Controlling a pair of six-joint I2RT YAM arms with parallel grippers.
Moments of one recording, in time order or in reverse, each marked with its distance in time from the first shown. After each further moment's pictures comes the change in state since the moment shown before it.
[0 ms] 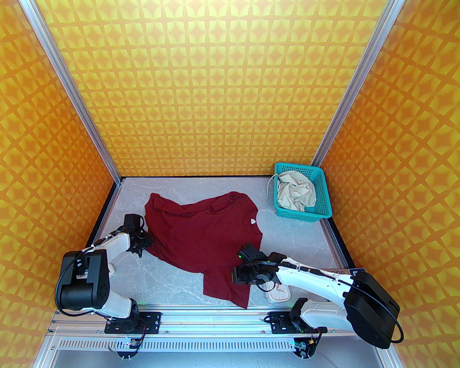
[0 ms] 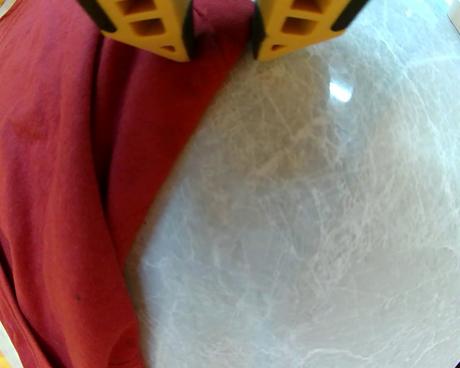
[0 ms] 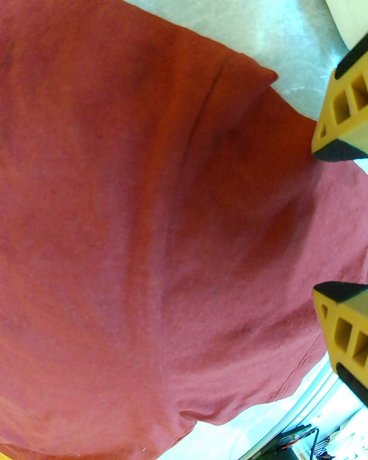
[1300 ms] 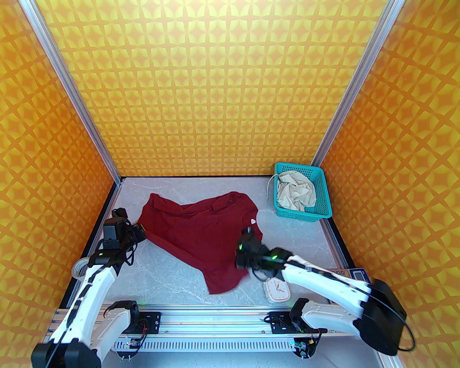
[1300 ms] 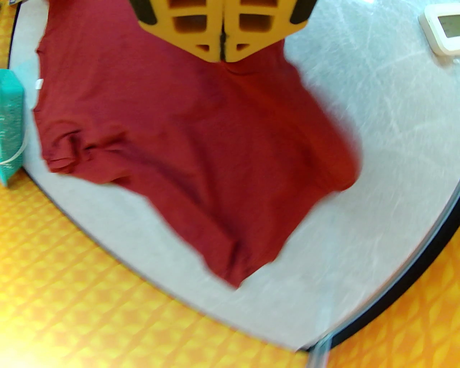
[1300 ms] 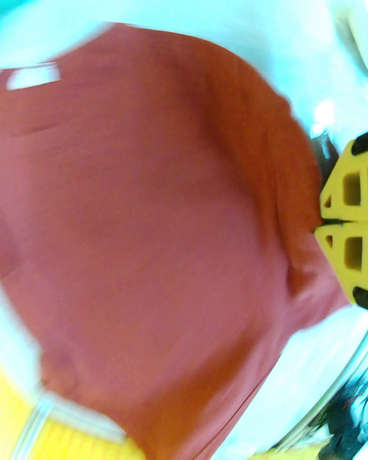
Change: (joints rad) left arm -0.045 -0.602 -0.008 -0.005 0.057 0.046; right arm 0.003 -0.119 0.260 0.024 0.301 -0.014
